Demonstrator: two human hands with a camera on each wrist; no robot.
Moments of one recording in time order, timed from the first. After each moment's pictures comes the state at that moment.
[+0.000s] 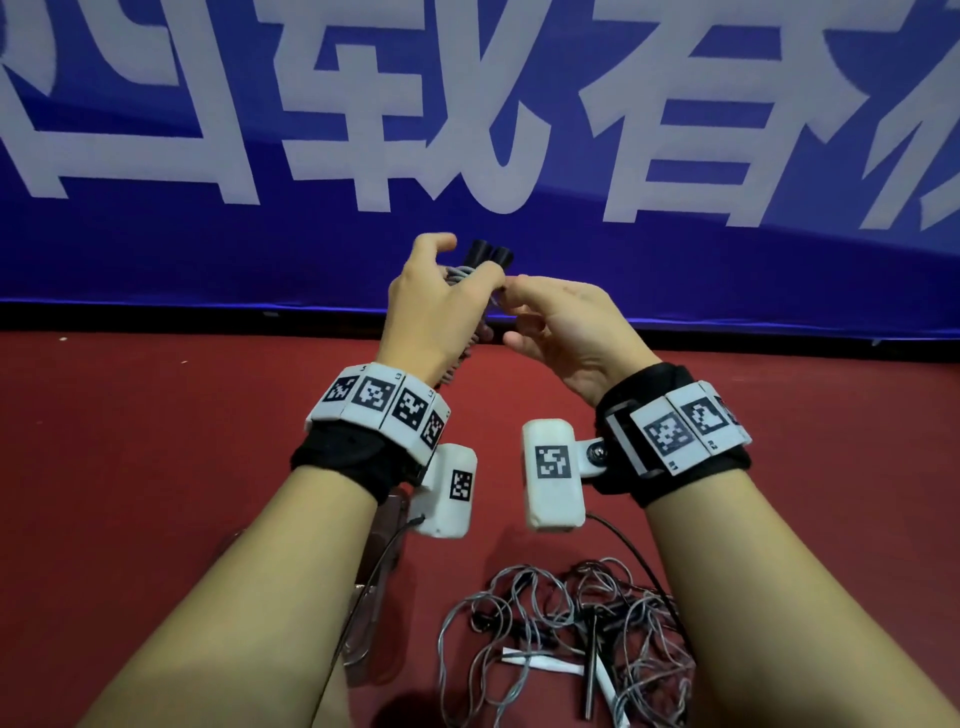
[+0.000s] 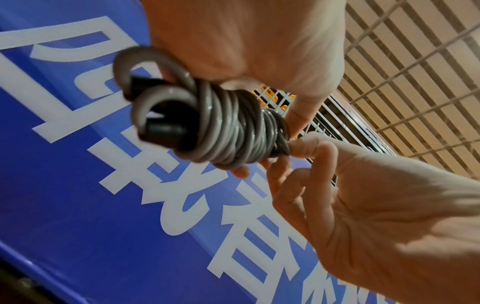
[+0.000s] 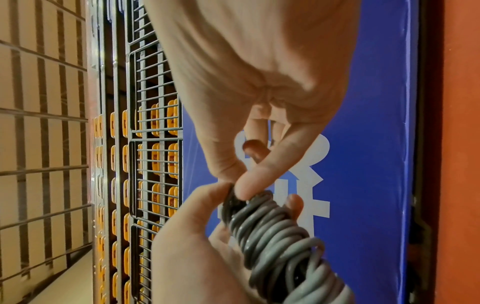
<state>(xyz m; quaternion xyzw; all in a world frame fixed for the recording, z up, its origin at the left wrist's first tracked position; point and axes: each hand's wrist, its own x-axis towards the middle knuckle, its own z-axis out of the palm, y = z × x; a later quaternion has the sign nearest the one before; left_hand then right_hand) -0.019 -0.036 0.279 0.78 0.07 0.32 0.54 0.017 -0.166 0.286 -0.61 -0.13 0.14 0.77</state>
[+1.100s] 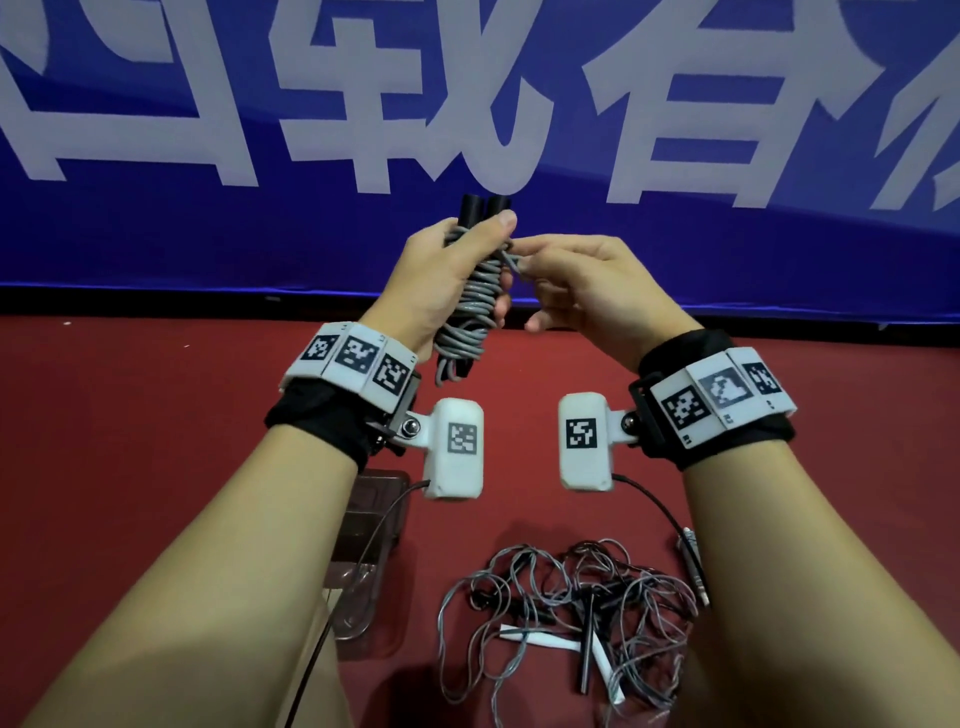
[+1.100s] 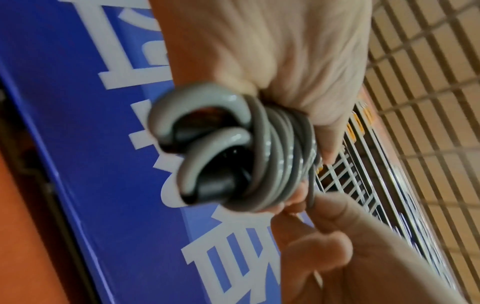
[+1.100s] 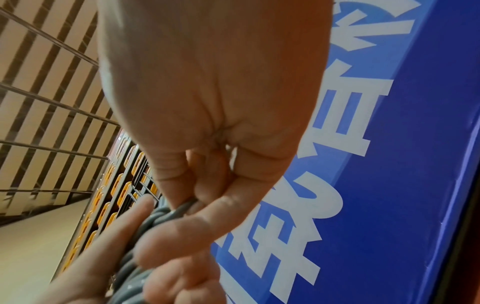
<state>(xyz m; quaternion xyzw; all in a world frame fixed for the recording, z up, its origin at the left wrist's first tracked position) -0.016 -0.037 0.285 0.67 -0.03 0.17 0.73 0.030 -0.194 0.292 -0.66 -0.29 0.14 0.68</state>
